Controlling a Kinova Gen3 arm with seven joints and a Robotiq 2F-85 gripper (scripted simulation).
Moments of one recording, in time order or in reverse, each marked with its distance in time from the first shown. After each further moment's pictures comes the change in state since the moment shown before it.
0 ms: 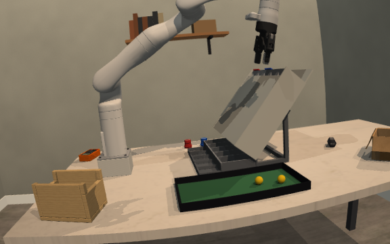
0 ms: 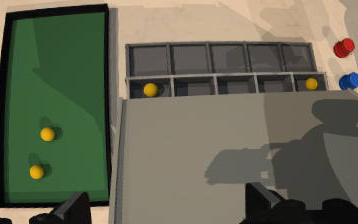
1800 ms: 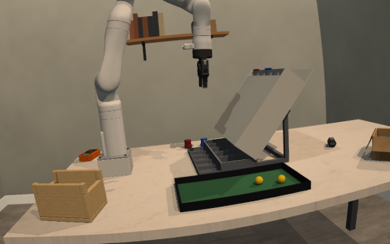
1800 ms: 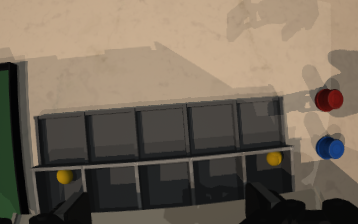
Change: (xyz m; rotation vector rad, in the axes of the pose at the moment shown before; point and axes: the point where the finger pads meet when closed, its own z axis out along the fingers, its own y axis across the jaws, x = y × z) arm 0.167 0.144 0.124 0.044 -0.174 0.018
